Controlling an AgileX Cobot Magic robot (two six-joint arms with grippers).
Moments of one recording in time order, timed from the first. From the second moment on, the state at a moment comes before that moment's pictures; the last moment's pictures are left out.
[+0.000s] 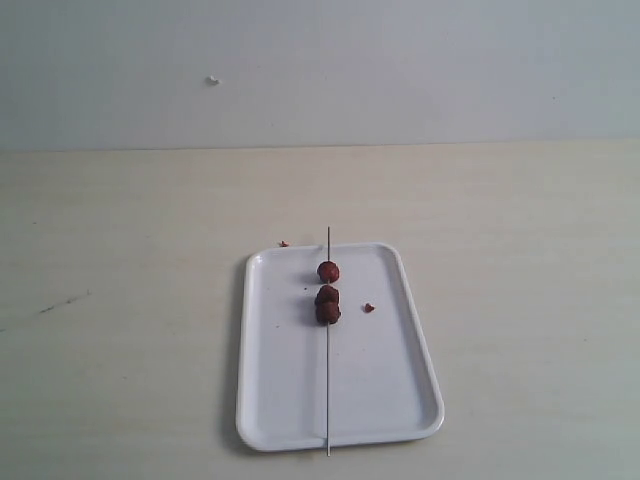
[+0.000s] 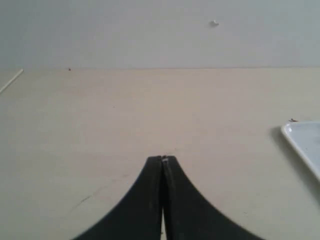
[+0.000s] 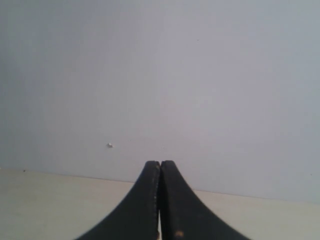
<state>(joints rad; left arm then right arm) -0.10 0.09 -0.07 0.12 0.32 -0.16 0.35 0.45 -0.36 1.07 -0.14 -0.96</state>
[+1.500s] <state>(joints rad) -0.10 0.07 0.00 0.05 0.32 -0.15 0.35 0.45 -0.36 1.07 -0.14 -0.96</state>
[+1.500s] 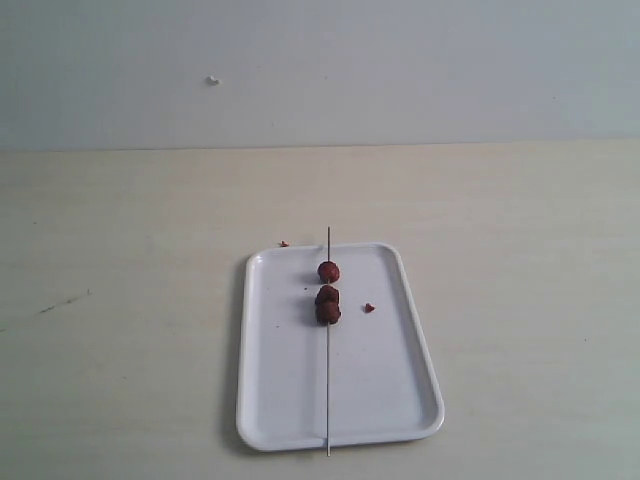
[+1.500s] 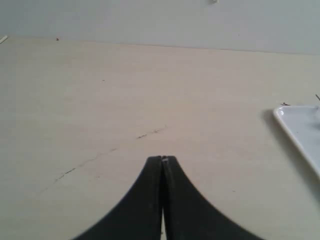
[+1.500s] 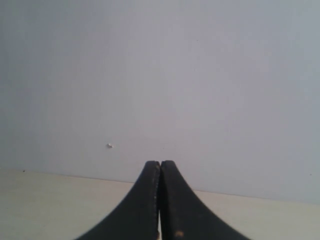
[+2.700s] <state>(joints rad) -0.10 0.07 0.00 0.05 0.32 -0.15 0.13 0.18 -0.29 0.89 0.14 -0.72</state>
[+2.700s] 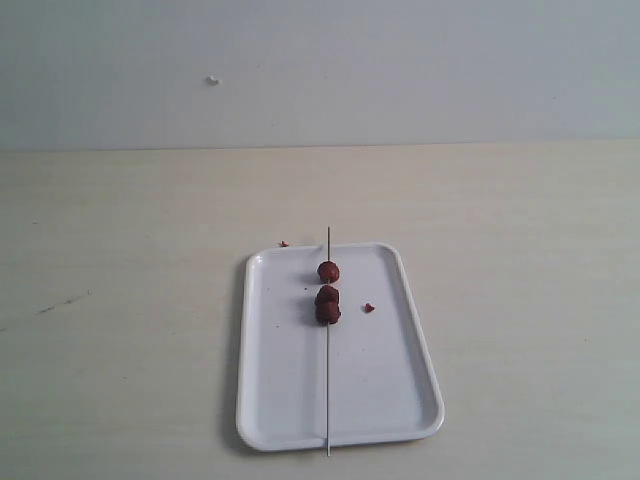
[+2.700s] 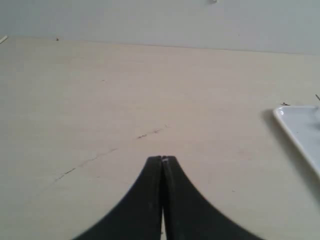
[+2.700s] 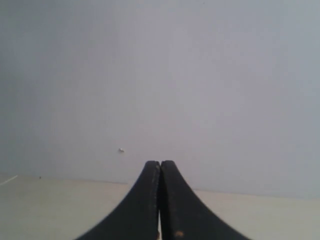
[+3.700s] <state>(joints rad) -0.10 0.07 0.00 0.05 0.32 -0.15 0.12 0.03 0.00 0.18 0.11 -0.13</state>
